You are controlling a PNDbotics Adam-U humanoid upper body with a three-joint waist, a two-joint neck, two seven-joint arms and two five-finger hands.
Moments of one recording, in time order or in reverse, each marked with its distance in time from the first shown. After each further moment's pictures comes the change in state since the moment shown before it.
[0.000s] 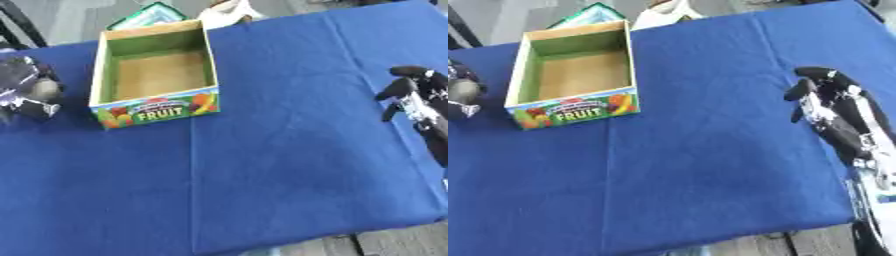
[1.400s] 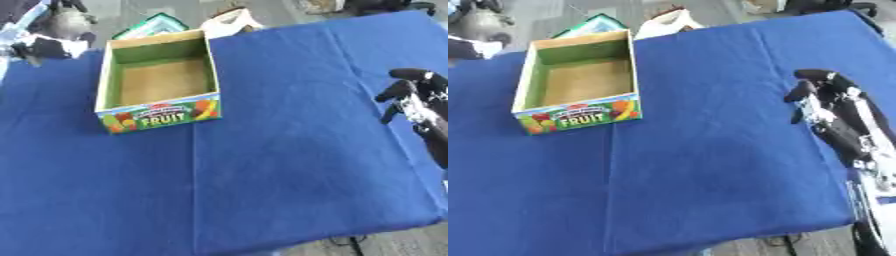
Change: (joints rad) left arm -0.102 -0.062 -0.084 -0.296 0.398 -0.148 -0.130; right arm 0.006 0.000 -0.001 0.000 0.000 0.000 0.011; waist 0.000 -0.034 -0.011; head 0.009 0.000
